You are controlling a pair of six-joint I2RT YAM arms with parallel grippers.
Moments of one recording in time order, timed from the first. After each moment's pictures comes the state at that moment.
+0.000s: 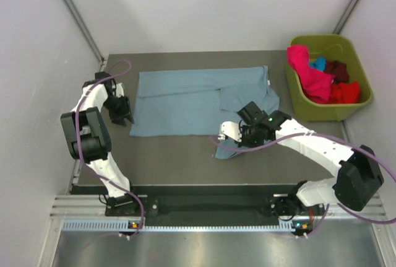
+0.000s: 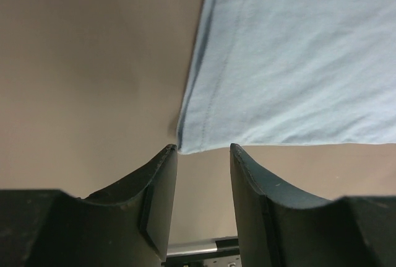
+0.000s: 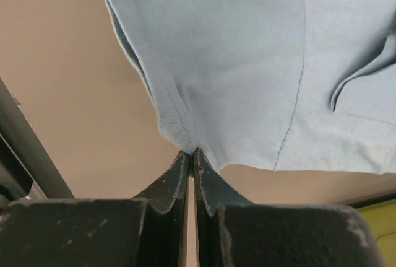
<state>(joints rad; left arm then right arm) 0.24 1.84 1.39 -0.93 0.20 -0.02 0.71 1.32 0.97 -0.86 -0.05 -0.76</state>
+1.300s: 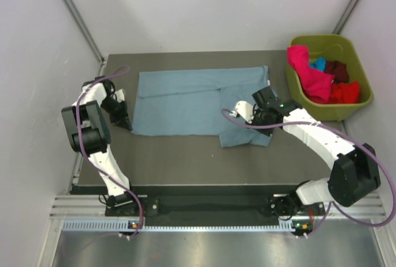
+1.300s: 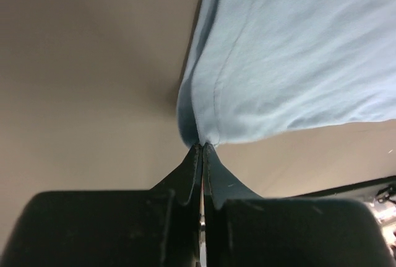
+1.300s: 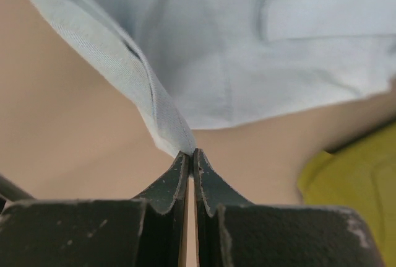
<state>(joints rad) 0.28 1.96 1.42 -1.04 0.28 0.01 0.50 1.37 1.03 -0.84 0.00 -0.70</state>
